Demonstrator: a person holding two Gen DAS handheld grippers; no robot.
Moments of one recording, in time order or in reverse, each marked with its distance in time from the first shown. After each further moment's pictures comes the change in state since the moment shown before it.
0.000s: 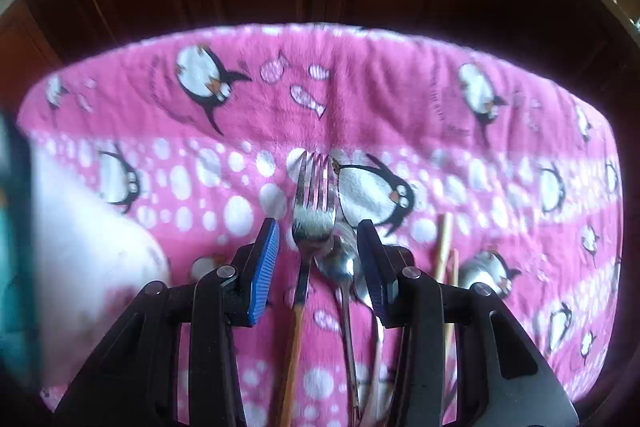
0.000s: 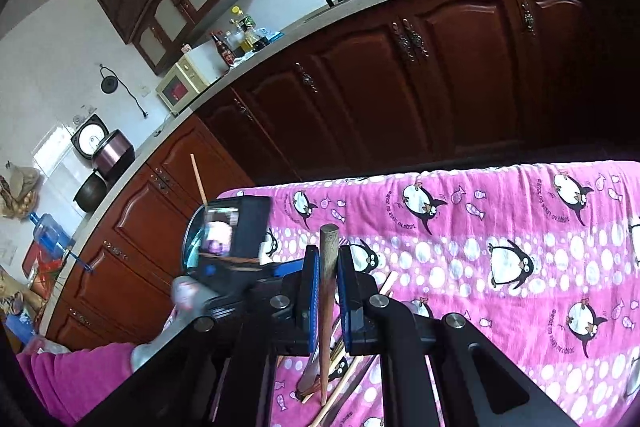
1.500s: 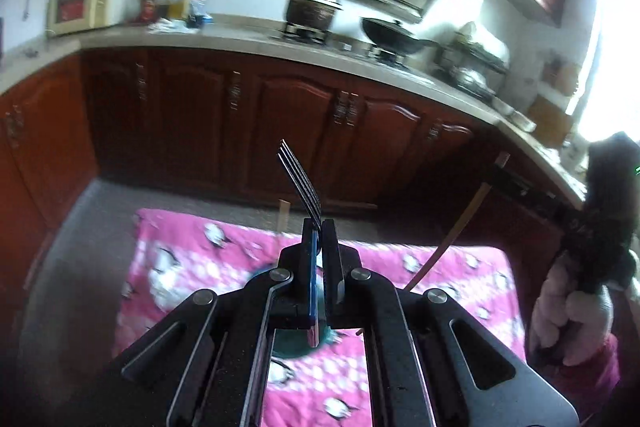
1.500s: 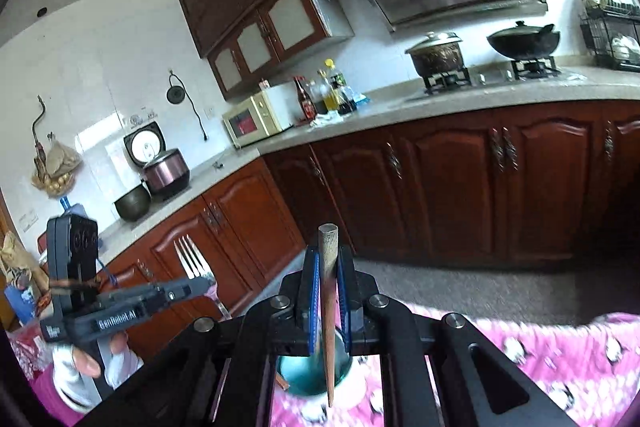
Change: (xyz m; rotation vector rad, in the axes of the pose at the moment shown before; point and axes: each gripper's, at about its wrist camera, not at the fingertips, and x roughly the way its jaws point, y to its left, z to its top) left arm -0.305 0.178 -0.019 -0.102 -0.545 -0.159; right arm 0.018 0.194 0.104 -0.245 -0.211 0.118
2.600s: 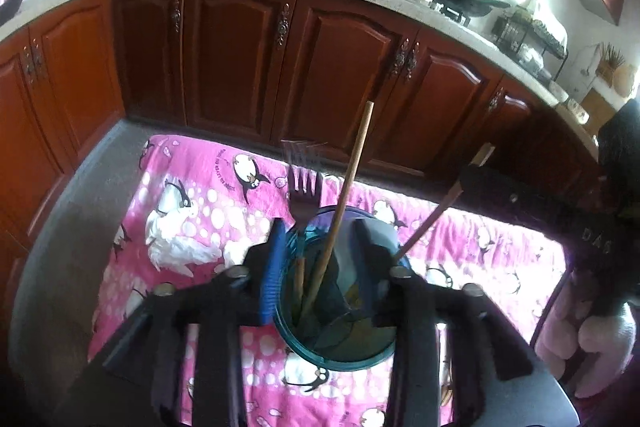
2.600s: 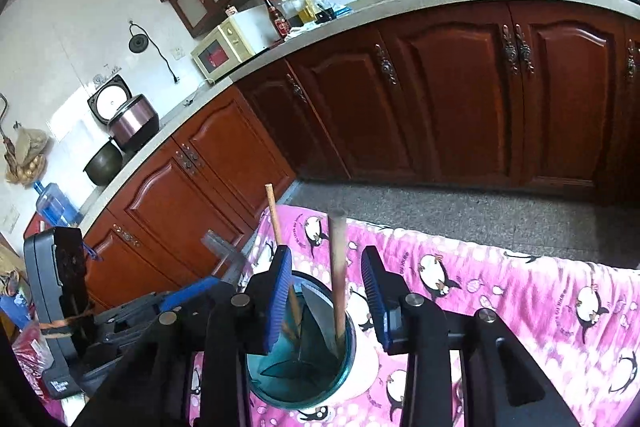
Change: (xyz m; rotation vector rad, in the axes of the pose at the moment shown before) left arm 0.099 0.040 -0.069 -0.109 0.141 0.110; right arm 0.139 -0.048 -0.076 0.106 0.282 -0.023
